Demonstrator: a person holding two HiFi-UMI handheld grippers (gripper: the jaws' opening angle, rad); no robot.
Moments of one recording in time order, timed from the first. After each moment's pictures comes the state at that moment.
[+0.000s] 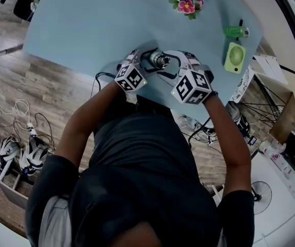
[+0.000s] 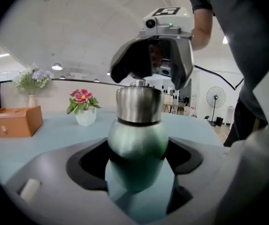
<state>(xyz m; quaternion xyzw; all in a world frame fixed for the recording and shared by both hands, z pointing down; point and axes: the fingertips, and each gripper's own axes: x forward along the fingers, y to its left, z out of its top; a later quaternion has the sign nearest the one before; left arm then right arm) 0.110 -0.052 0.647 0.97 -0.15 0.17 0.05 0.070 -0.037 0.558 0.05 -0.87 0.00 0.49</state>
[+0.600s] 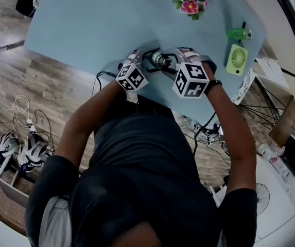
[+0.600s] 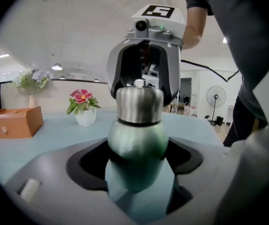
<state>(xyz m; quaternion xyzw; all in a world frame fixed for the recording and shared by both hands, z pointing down) 0.110 -0.051 0.646 0.97 -0.15 0.18 0.05 0.075 -0.040 0.579 -0.06 -0.83 -0.04 0.55</state>
